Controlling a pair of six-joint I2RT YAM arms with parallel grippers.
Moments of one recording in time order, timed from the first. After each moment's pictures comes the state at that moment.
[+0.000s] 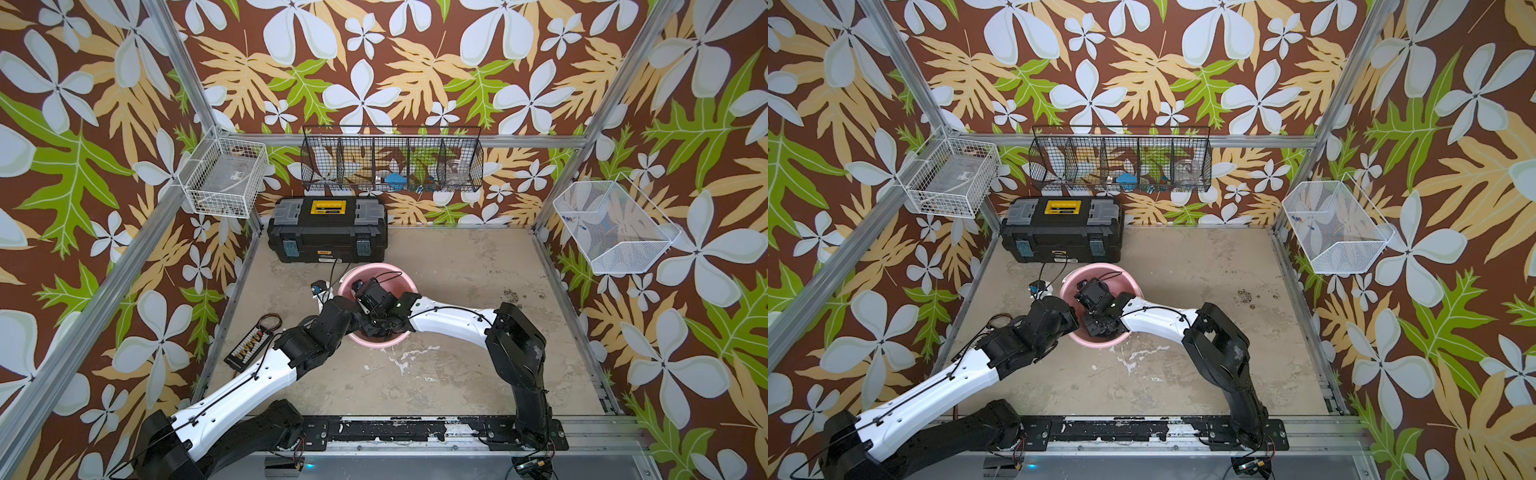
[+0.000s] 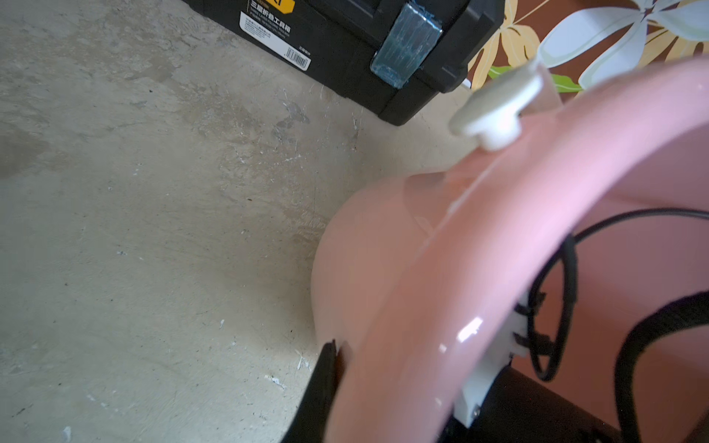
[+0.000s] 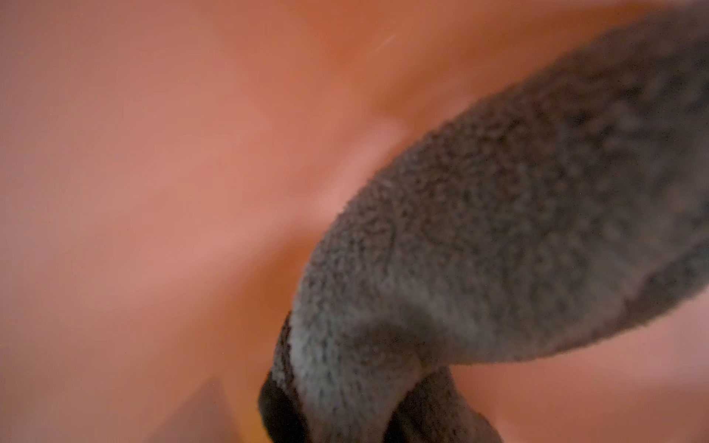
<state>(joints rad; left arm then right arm) -0.72 0.99 0.75 -0.51 -0.42 -0.96 0.98 2.00 1.49 -0.48 0.03 0.29</state>
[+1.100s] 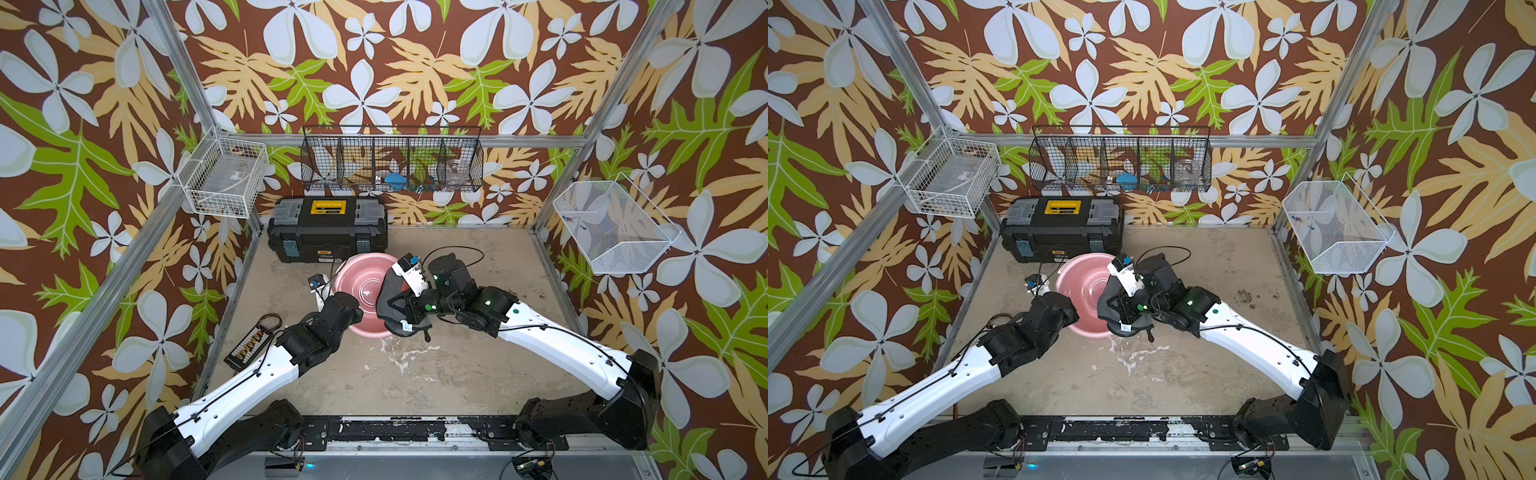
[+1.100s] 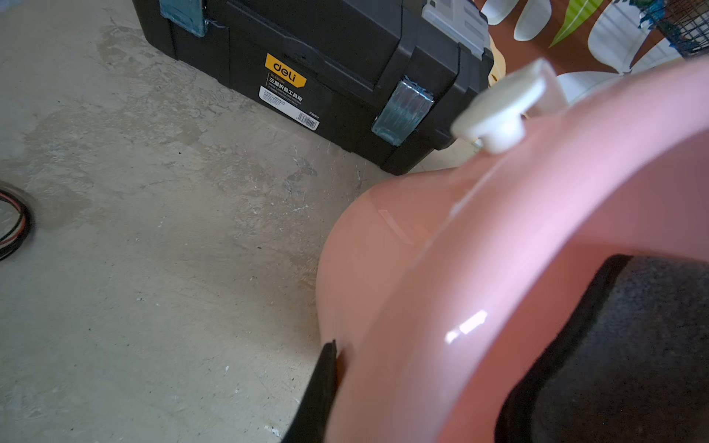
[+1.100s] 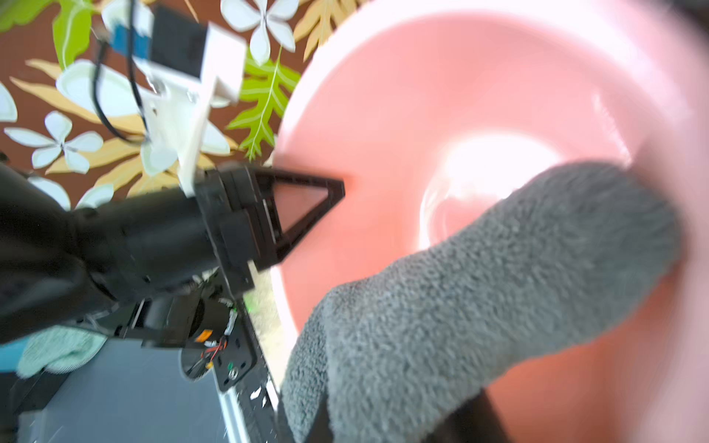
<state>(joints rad) -0.72 1.01 0.77 -0.43 -0.55 -0.93 0.81 1.40 1.25 -0.42 -0.28 0.26</state>
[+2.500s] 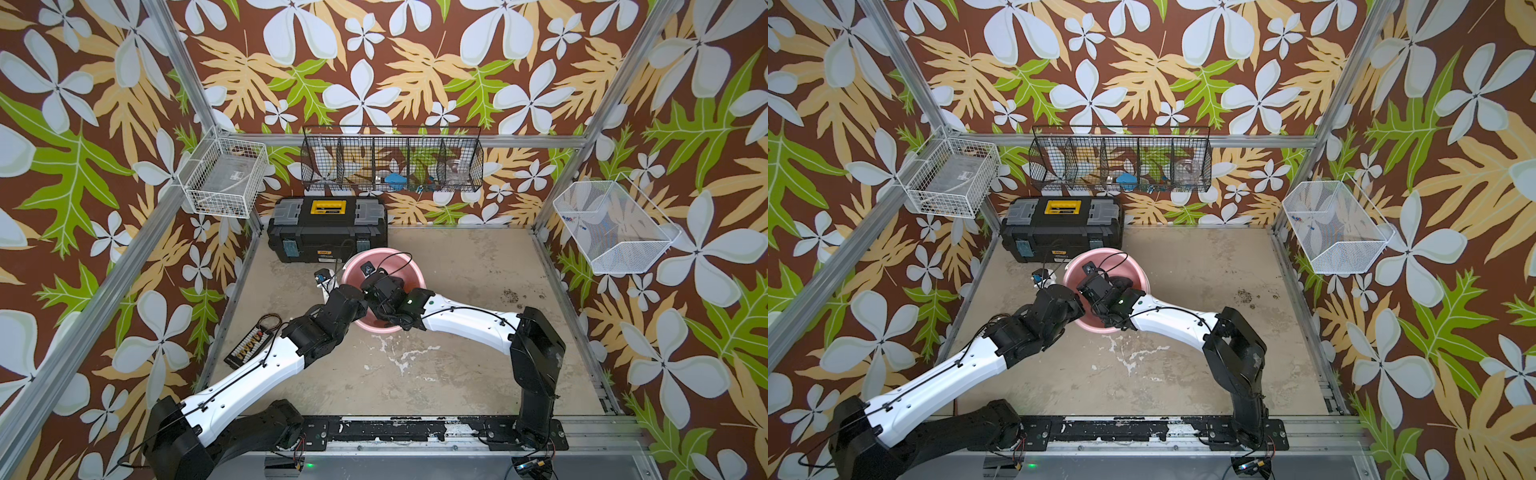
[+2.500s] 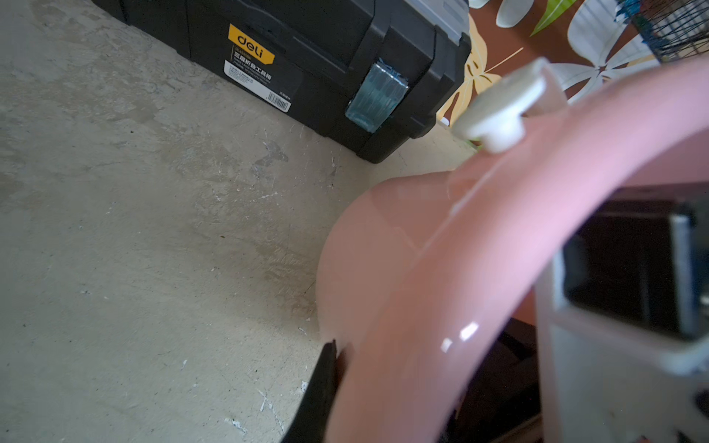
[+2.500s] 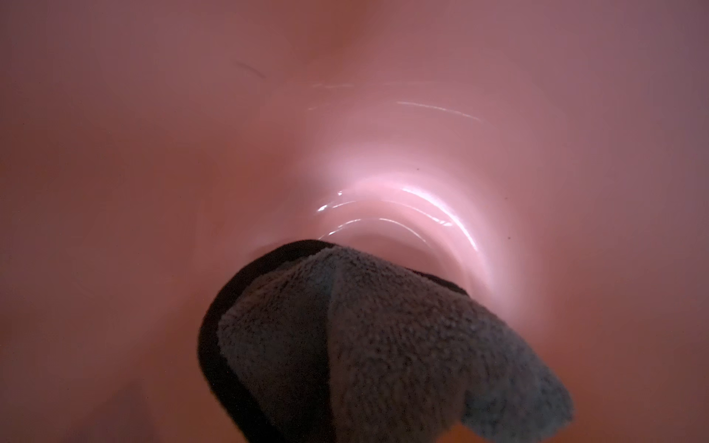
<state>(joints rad) -0.72 1.09 0.85 -0.46 -0.47 -0.98 0.97 1.92 1.51 -0.44 0.54 0.14</state>
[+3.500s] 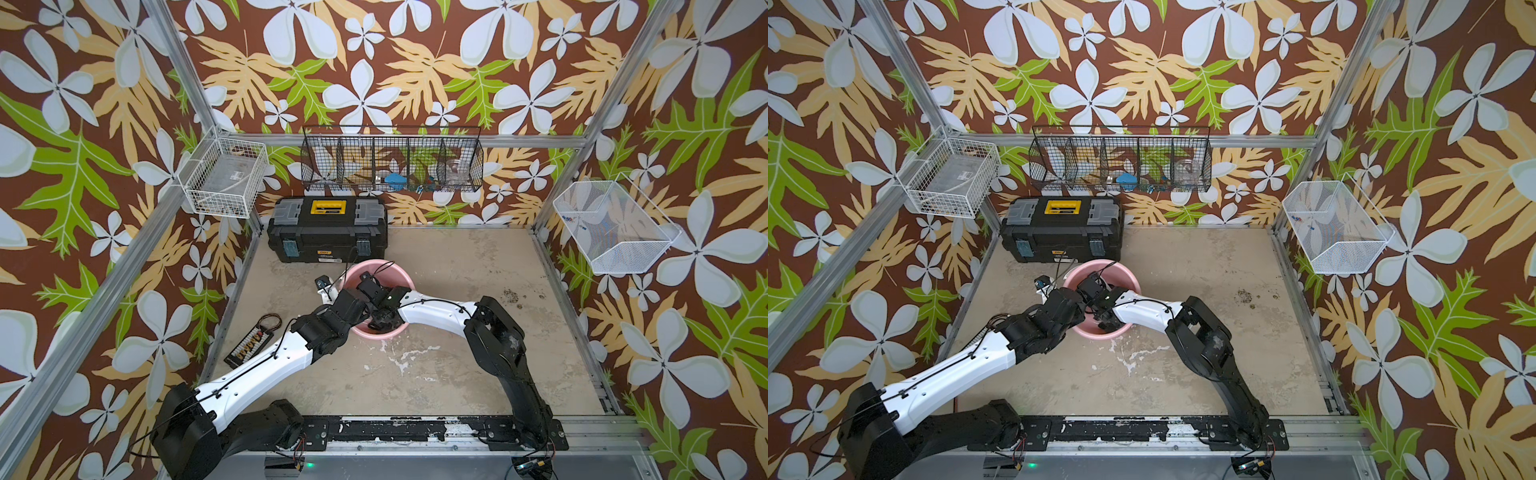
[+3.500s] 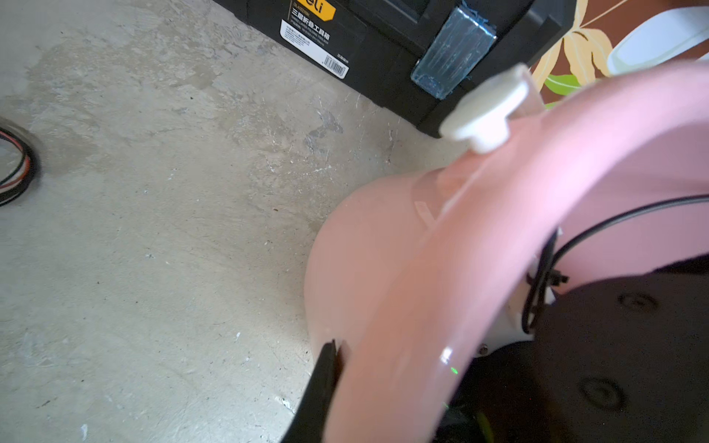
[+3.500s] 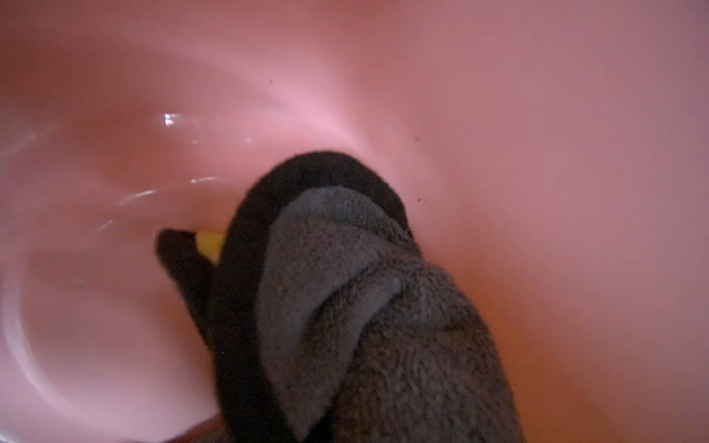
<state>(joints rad) -0.72 1.15 0.83 -0.55 -0.52 -1.03 0.93 2.19 1.67 -0.61 0.50 0.22</state>
